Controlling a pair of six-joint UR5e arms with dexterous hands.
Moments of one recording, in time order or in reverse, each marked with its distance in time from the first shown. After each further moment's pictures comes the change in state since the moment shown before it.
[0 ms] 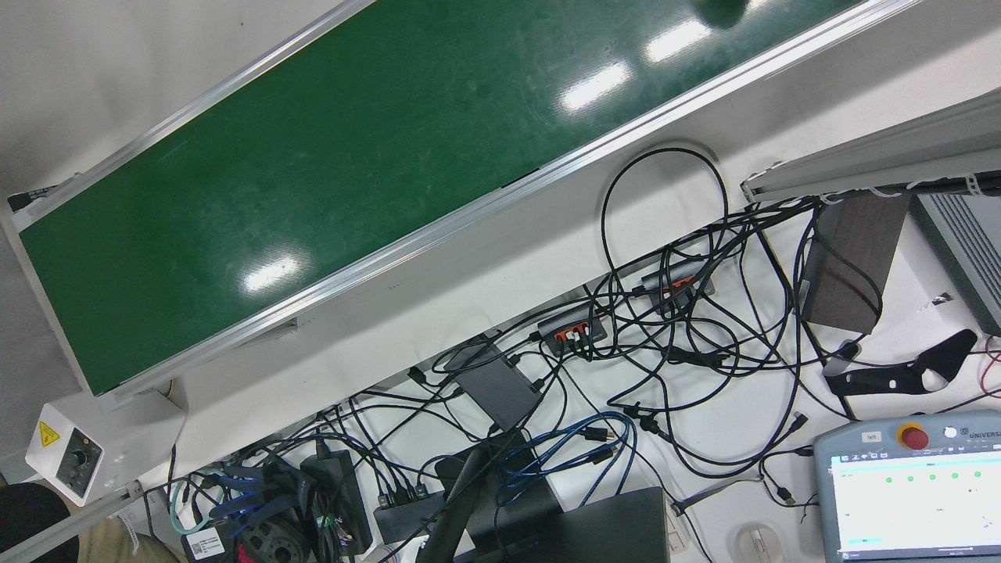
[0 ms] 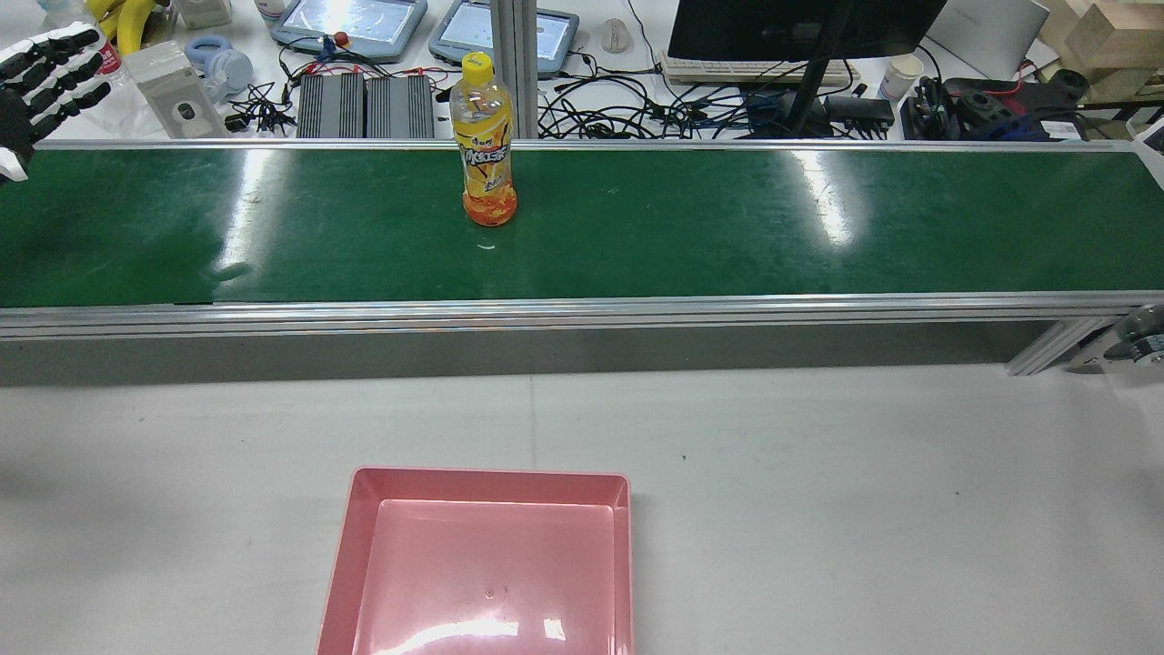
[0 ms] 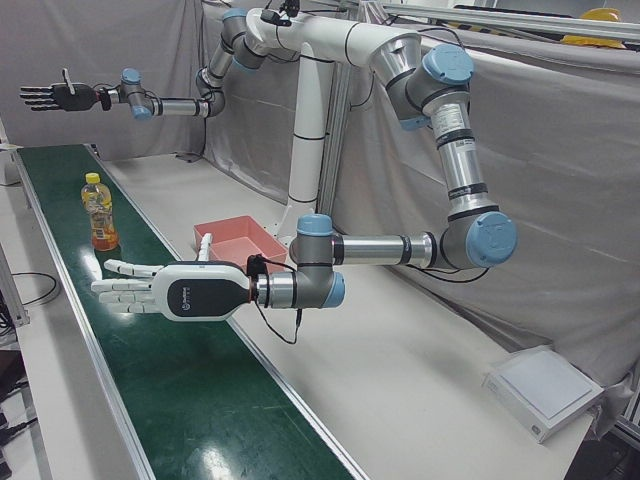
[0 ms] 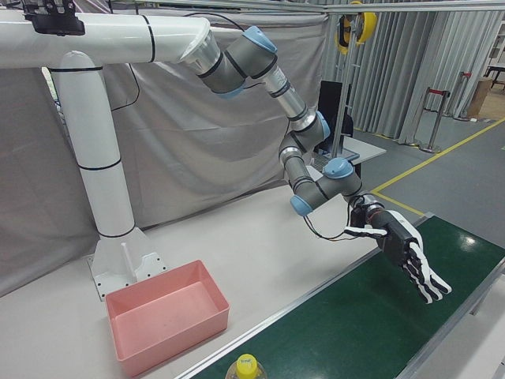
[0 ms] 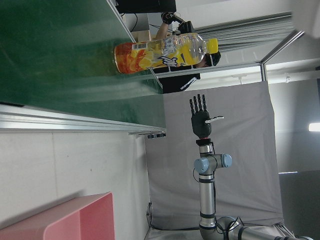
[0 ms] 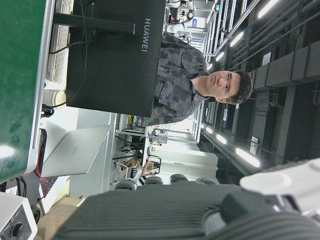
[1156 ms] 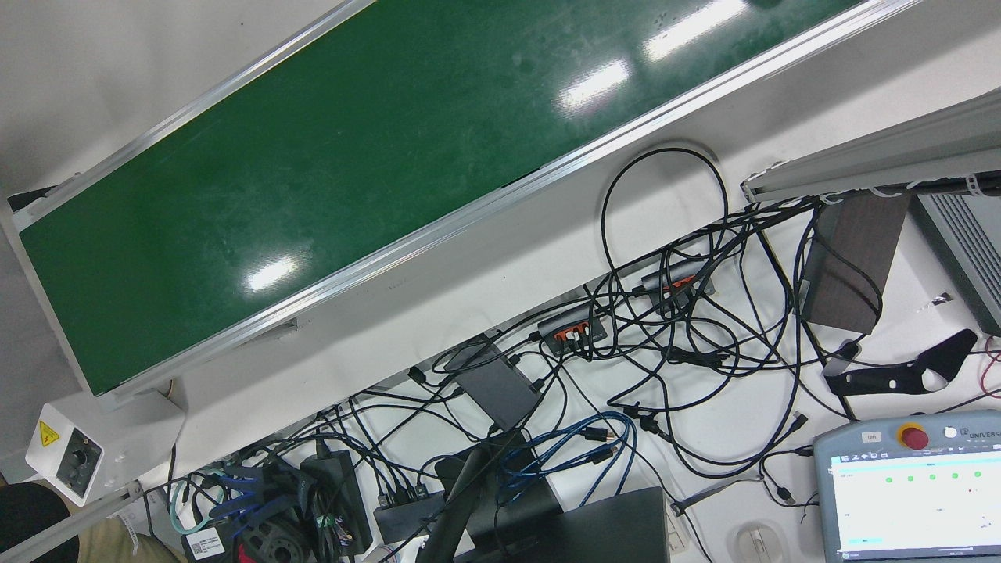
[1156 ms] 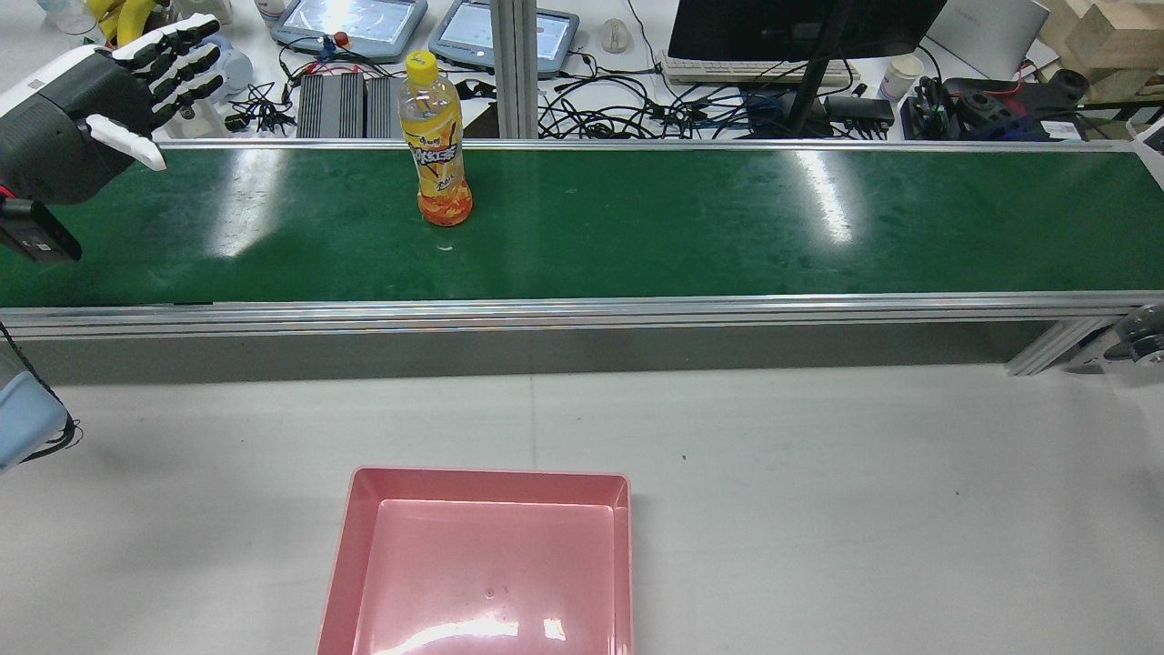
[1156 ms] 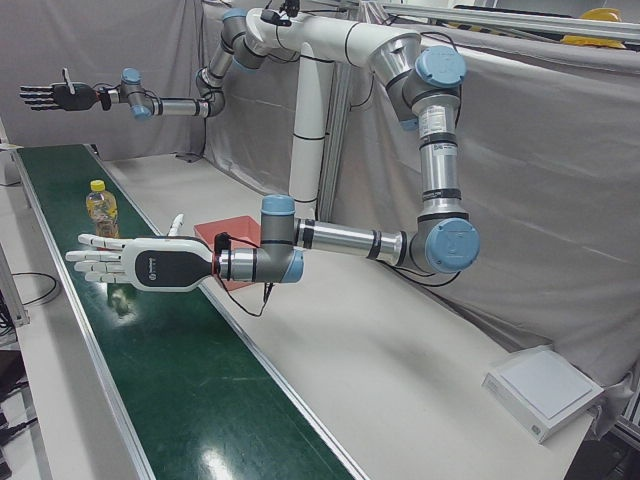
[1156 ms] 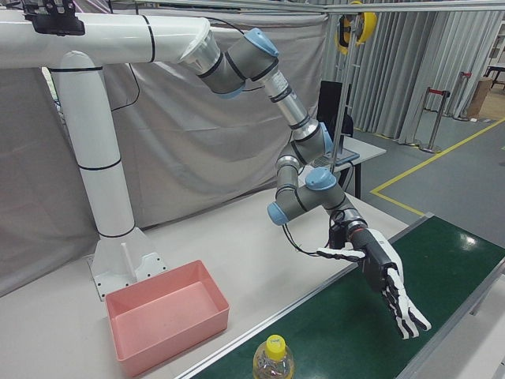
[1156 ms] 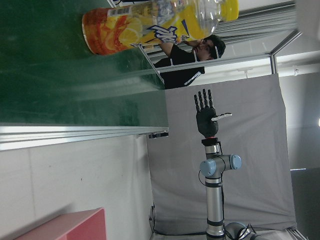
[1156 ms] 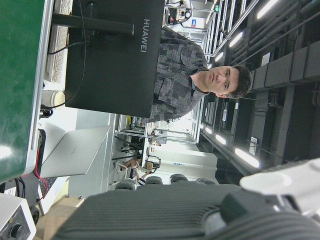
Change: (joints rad) left arm 0.119 -0.156 -0.009 0.147 -0.095 0.066; right arm 0.001 0.000 0.003 0.000 0.000 0.000
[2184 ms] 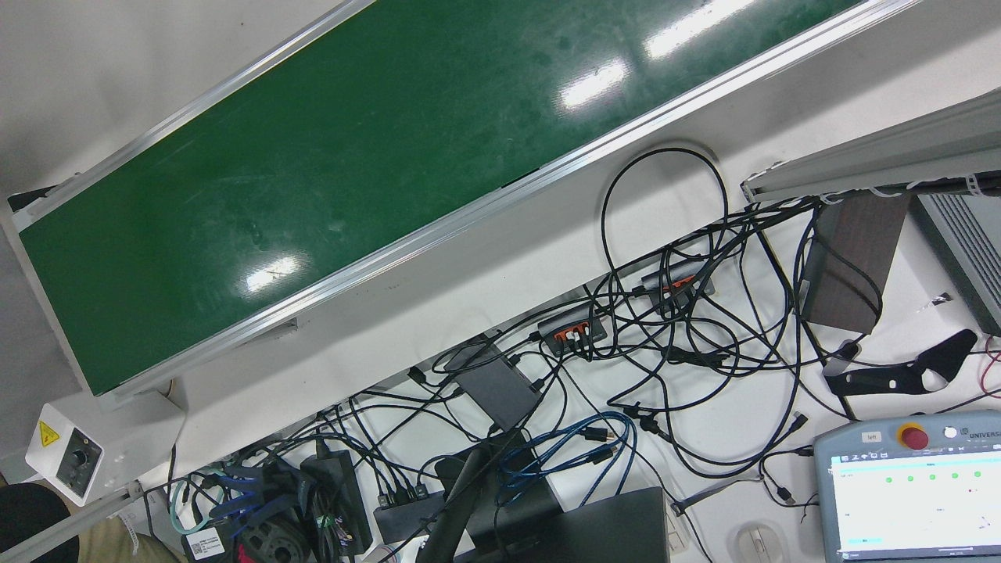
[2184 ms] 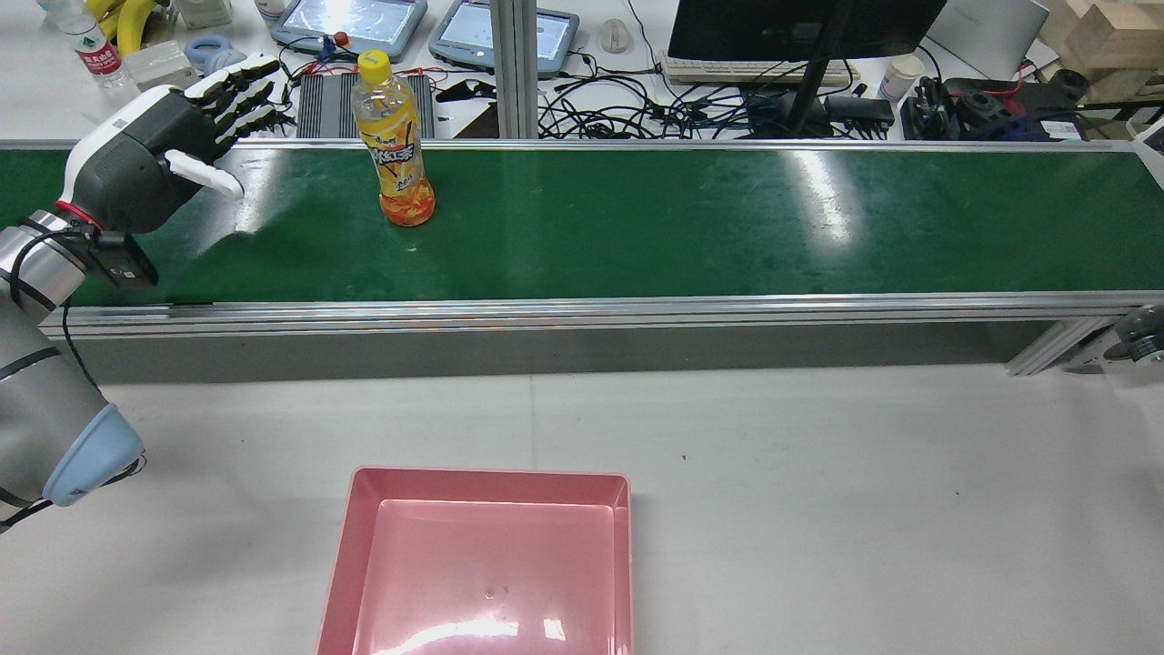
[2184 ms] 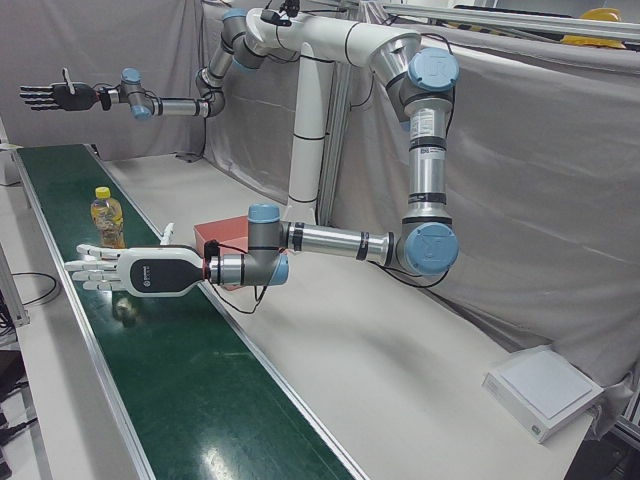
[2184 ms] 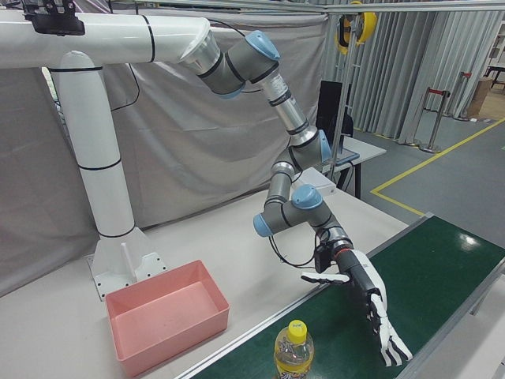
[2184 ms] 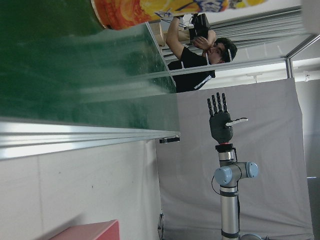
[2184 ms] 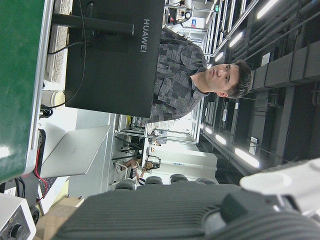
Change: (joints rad) left arm 0.109 -0.058 0.068 0.011 -0.117 0.044; right arm 0.000 0.000 0.000 0.000 0.000 0.000
